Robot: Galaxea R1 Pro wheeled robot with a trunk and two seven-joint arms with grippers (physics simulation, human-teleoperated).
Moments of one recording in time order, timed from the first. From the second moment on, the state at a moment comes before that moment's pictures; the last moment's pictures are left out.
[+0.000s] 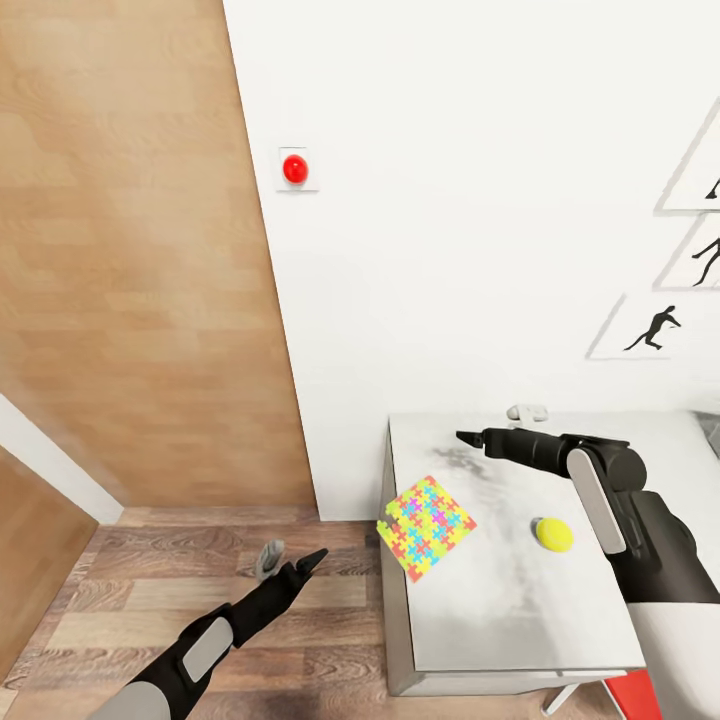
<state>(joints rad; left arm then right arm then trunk) -0.56 0.01 -0.17 -0.35 0.89 0.25 -0.75 -0.67 -0.23 0.00 -1.42 -0.37 0.96 0.30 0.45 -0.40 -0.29</state>
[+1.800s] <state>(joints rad) -0.56 -0.01 -0.18 -0.44 0.89 0.25 -0.75 -0.67 -0.23 0.00 -1.42 -0.37 0.96 0.30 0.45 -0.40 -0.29</state>
